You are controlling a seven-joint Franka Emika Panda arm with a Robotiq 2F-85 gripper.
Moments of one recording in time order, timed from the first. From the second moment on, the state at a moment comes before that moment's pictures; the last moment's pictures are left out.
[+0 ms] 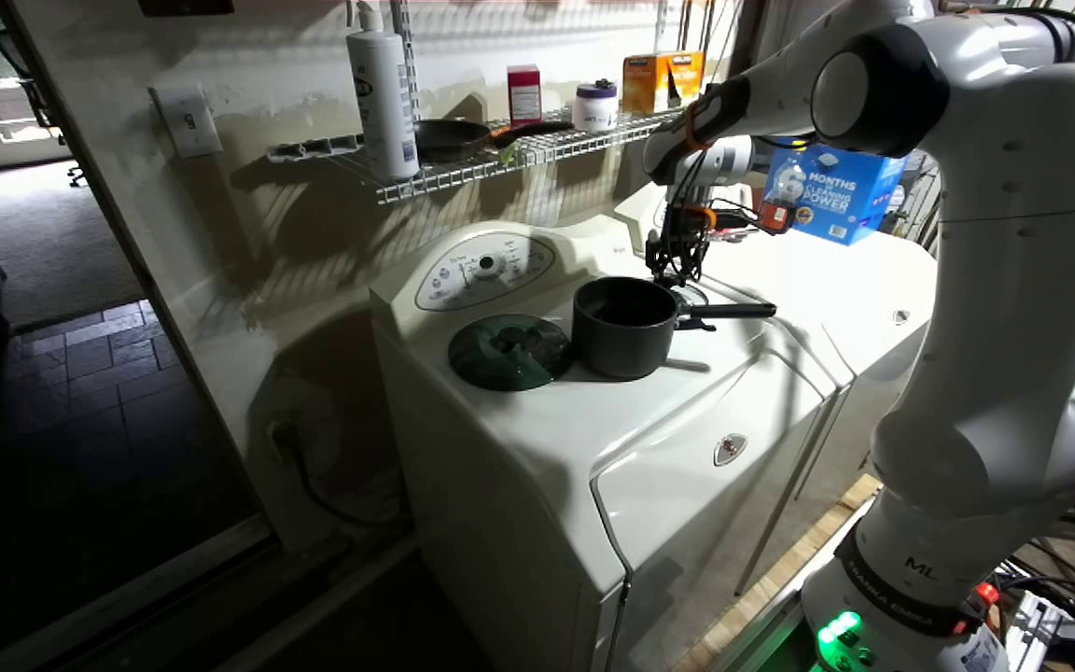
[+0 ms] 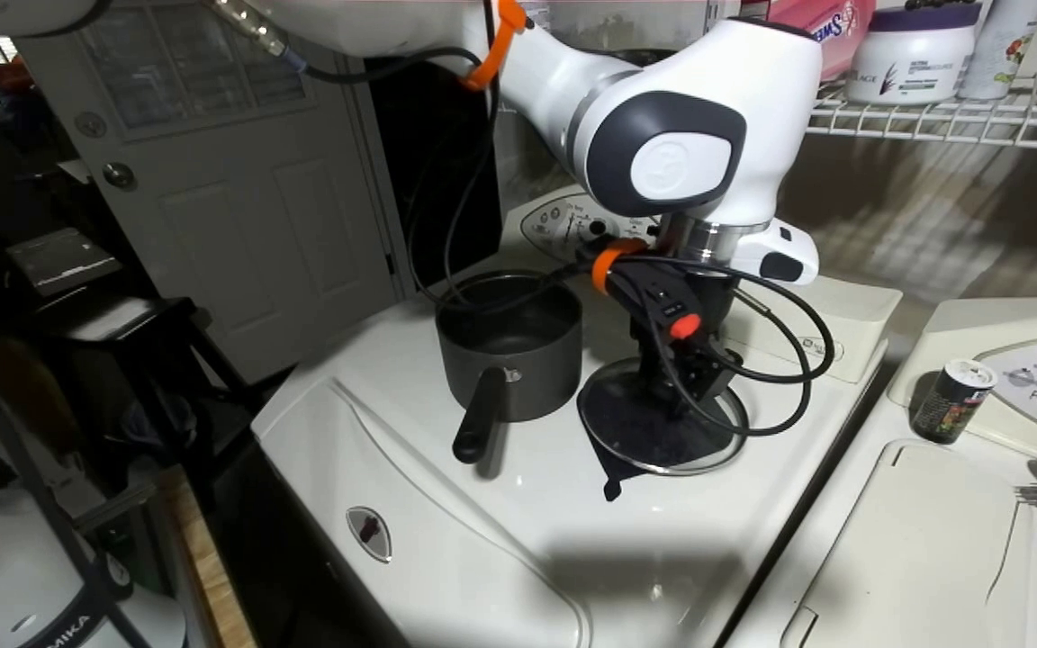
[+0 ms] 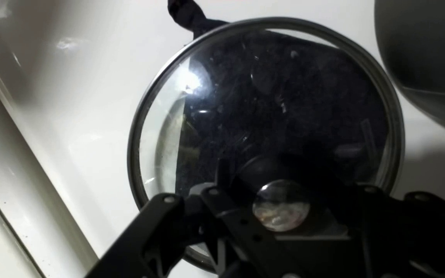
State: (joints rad) arm -0.30 0.42 -0.18 -1.76 0.14 2.10 -0.19
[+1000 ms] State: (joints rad) arm -0.30 0.32 -0.17 -1.78 0.14 2.13 -0.20
